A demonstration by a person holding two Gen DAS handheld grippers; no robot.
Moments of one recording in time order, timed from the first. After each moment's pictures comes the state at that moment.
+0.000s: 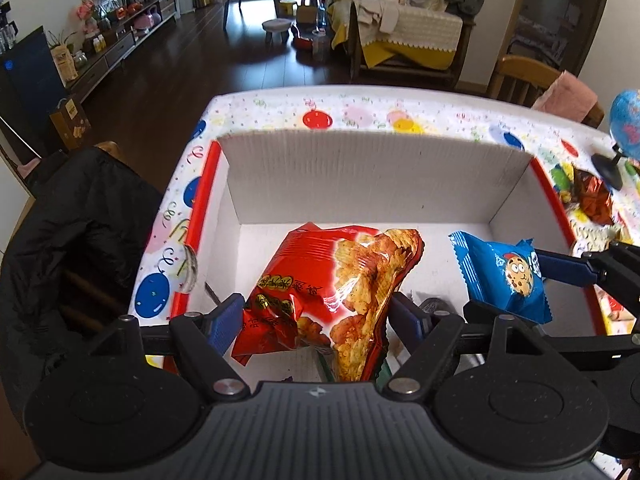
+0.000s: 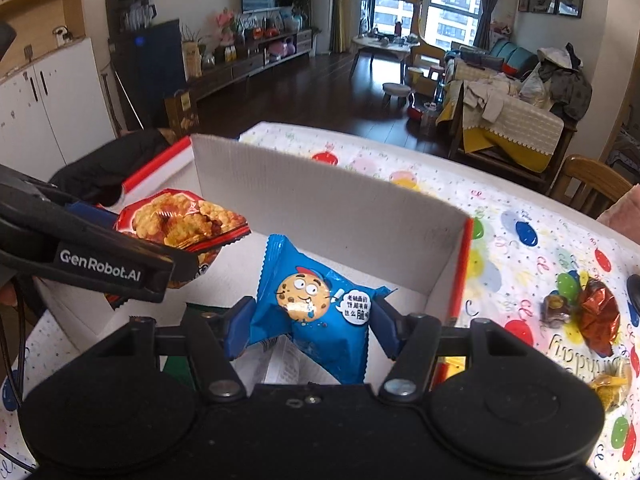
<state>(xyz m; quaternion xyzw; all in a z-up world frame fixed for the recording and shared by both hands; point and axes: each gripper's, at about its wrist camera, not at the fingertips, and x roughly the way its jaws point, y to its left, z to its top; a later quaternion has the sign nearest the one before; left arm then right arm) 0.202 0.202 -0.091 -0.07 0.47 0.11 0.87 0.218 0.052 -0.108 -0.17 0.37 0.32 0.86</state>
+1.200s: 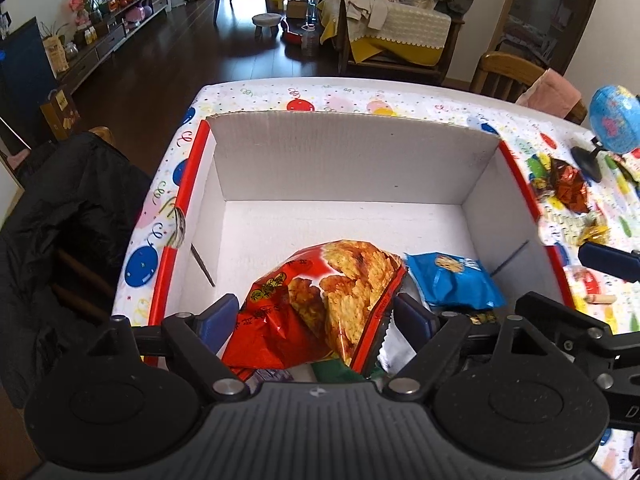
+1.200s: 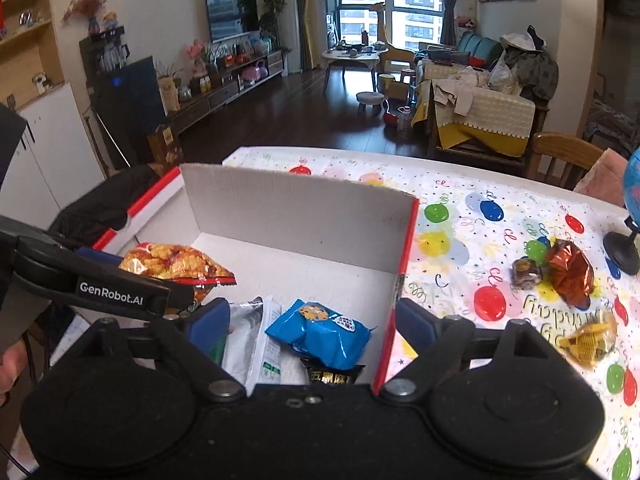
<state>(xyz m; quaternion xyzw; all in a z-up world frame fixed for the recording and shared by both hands) 0.172 0.190 -0.080 -0.09 0.47 0.09 0.87 0.189 -0.002 -0.076 -0.09 0.35 0.29 0.88</state>
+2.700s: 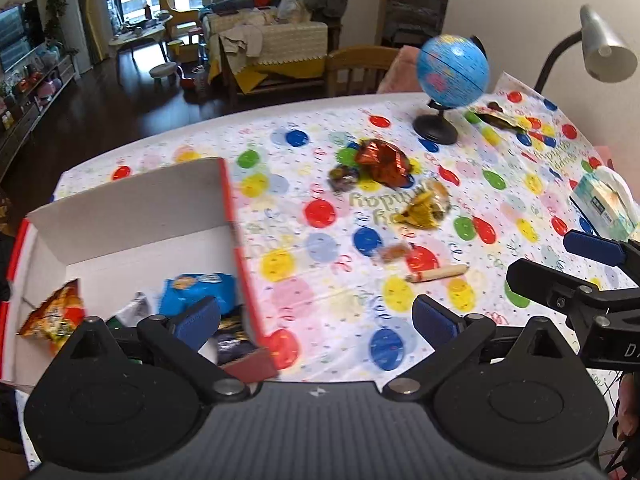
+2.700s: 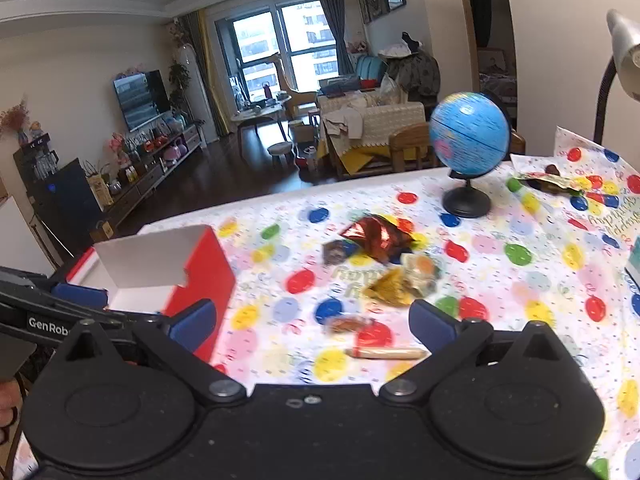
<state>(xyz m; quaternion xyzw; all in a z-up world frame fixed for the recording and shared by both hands) 0.178 -0.031 -0.038 -0.01 0.44 -0.03 0.90 0.160 -0.227 -0.052 0.03 0.31 0.18 0.93</state>
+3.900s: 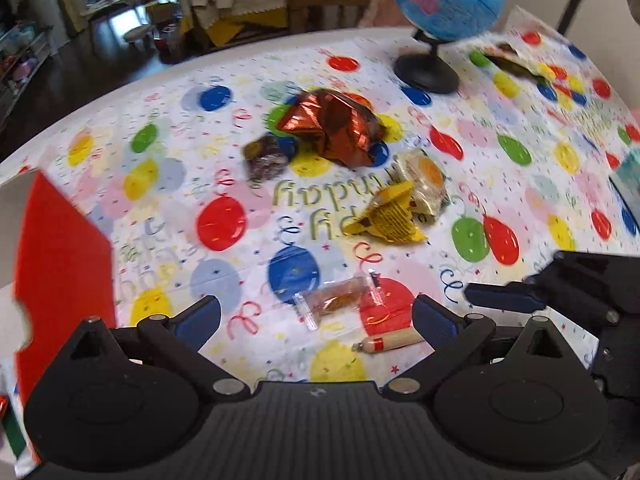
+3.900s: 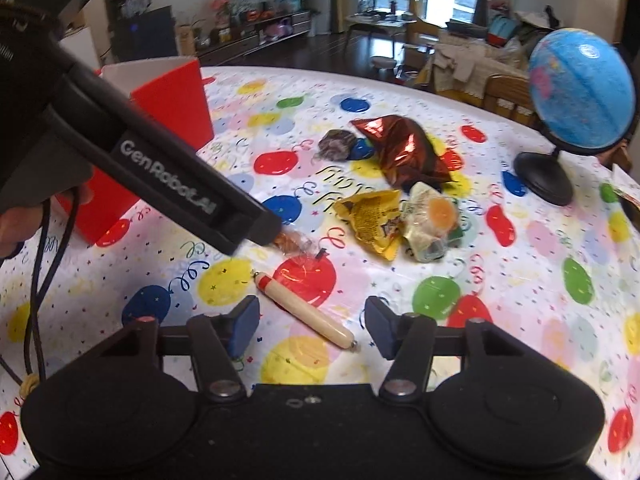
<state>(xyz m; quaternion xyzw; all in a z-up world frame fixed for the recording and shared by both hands) 0.316 -0.121 -0.134 0.02 0.51 -0.04 0.86 0.268 -0.250 -0.152 -0.17 0.39 0.35 0.83</state>
